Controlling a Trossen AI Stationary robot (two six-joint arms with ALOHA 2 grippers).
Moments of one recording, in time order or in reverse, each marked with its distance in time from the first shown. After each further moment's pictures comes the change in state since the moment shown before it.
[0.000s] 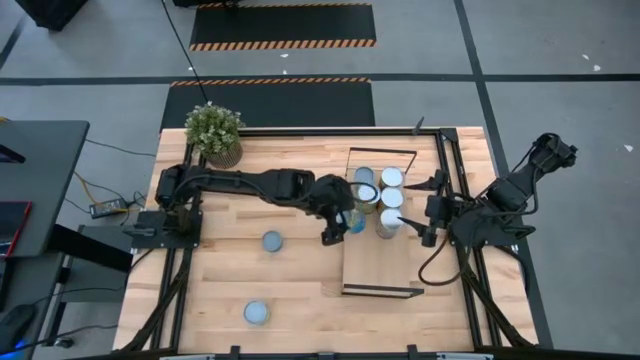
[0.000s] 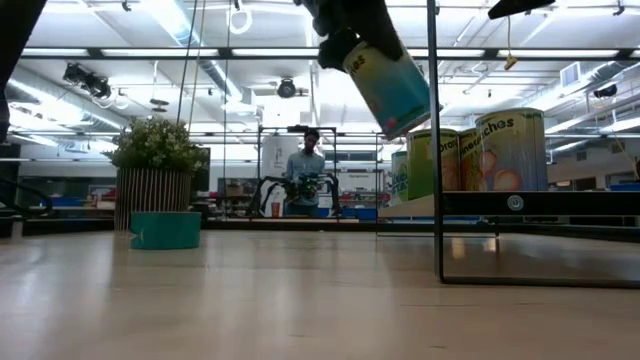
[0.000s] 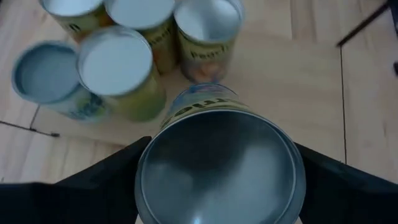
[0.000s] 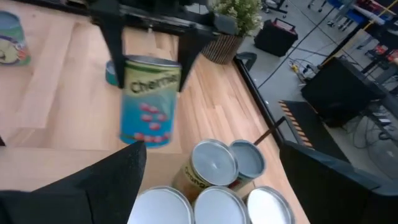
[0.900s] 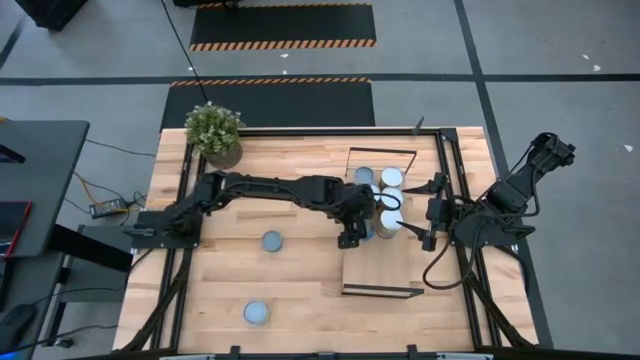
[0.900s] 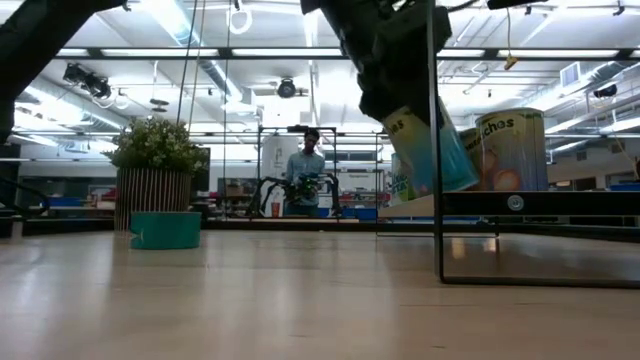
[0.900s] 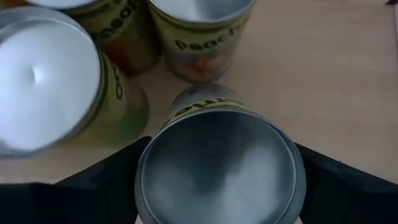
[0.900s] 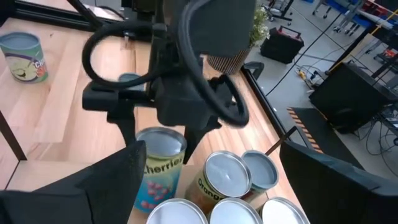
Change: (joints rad) left arm 0.028 0.293 0.240 -0.074 0.063 0.103; right arm 0.032 0.008 -0.005 0.067 0.008 0.004
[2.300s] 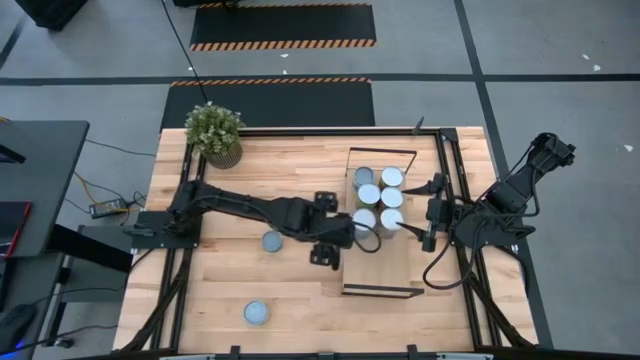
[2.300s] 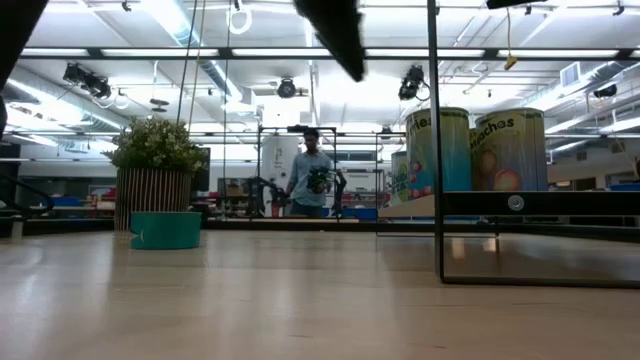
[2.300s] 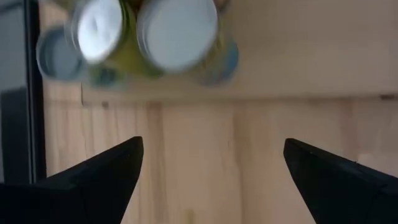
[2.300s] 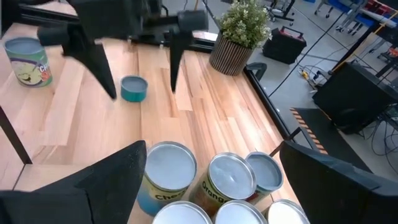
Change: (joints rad) left arm -0.194 -0.146 0.001 -0.315 -0.385 0.019; right arm 0.000 0.002 -0.003 0.017 -0.008 0.003
